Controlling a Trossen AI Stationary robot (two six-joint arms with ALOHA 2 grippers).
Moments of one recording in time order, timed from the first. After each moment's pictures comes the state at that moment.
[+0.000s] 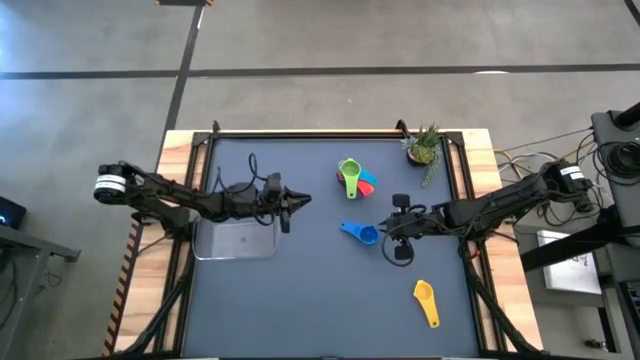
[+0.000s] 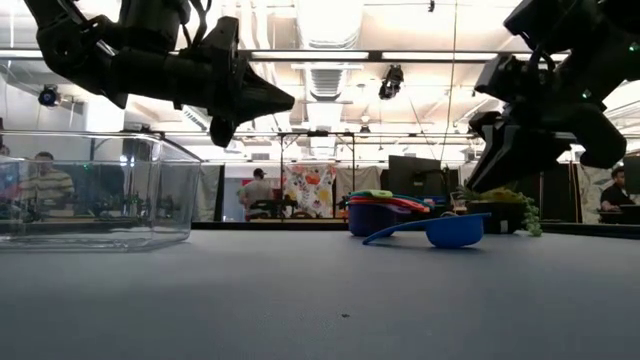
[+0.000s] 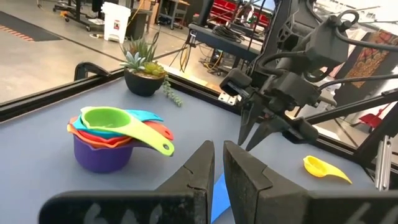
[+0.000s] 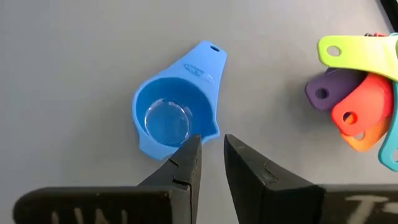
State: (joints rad) left arm 0.06 1.41 0.44 0.87 -0.16 -0.34; right arm 0.19 1.15 0.44 -0.08 0.29 -0.05
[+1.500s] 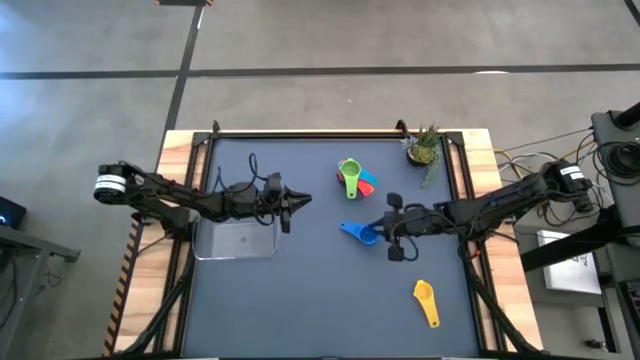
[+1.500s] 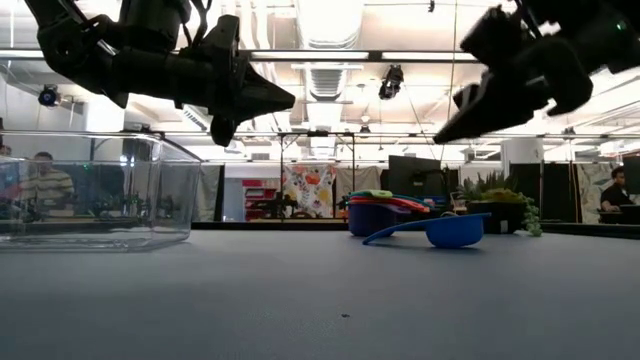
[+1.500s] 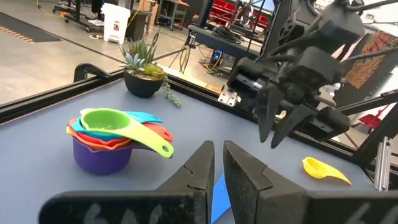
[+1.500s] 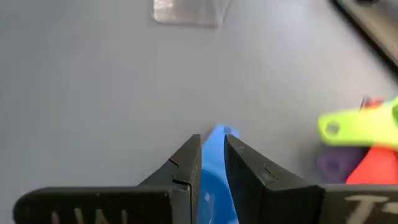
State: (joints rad) left arm 0.06 1.41 0.44 0.87 -0.16 -0.34; right arm 0.19 1.15 0.46 0.14 0.24 0.00
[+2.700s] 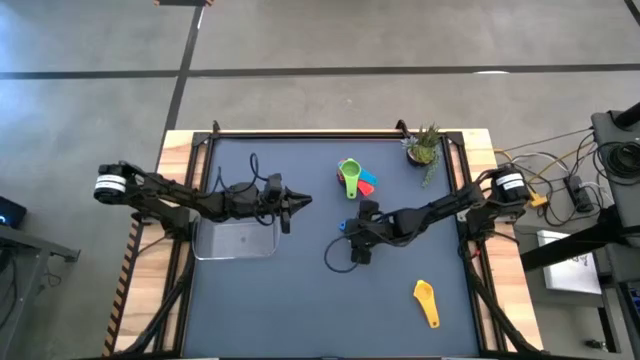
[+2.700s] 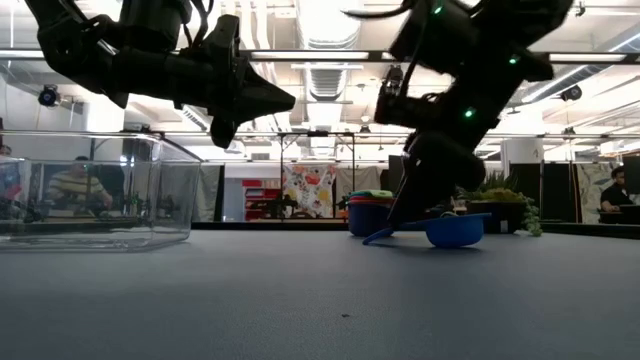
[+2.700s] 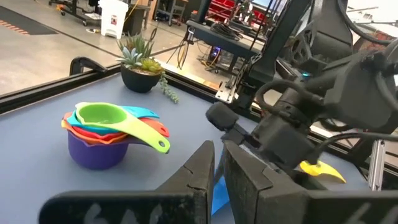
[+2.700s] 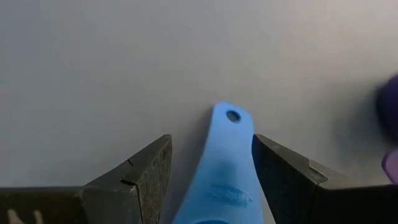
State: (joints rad) left arm 0.06 1.41 0.44 0.86 -0.15 -0.36; right arm 0.15 1.71 0.89 -0.15 0.34 0.19
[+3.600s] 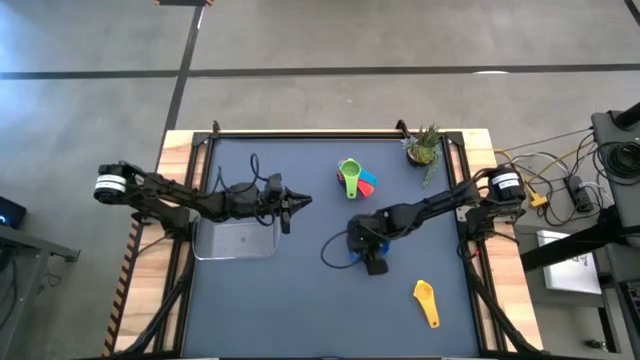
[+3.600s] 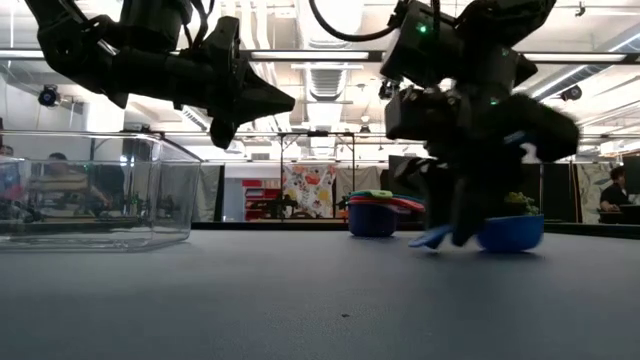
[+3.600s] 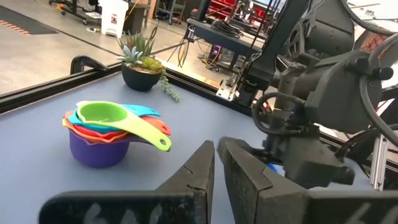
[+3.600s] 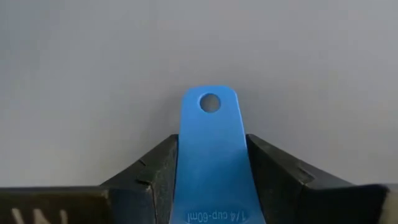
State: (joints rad) left arm 0.06 1.41 0.44 0.85 -0.15 -0.35; right arm 0.12 1.74 0.94 -0.33 -0.20 -0.05
